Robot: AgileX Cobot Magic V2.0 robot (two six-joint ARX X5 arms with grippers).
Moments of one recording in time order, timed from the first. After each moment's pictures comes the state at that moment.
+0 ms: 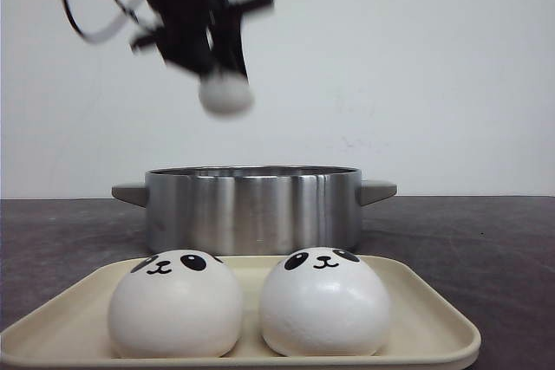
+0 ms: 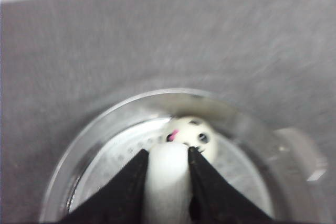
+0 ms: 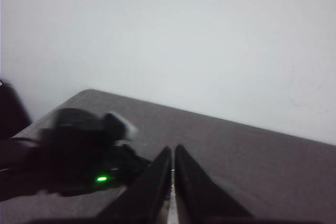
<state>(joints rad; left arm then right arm) -0.53 1.75 1.42 -0.29 -0.03 -0.14 0.91 1.13 1.76 -0.80 0.37 0.22</state>
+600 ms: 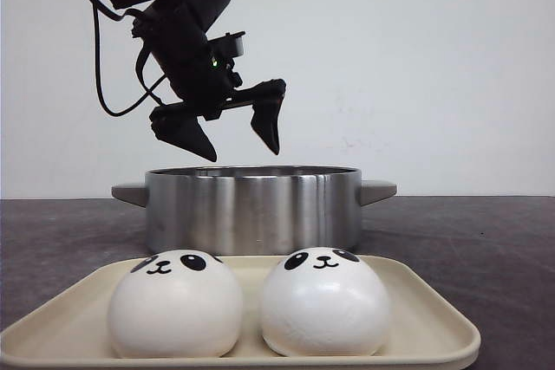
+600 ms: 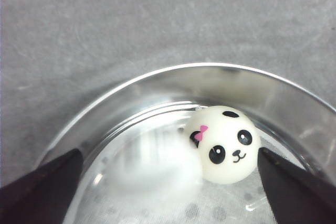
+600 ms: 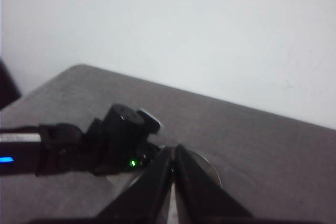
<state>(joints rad) -0.50 1.90 1.44 -0.20 -0.03 -0.14 0.91 1.13 1.76 -0.90 0.37 0.21</state>
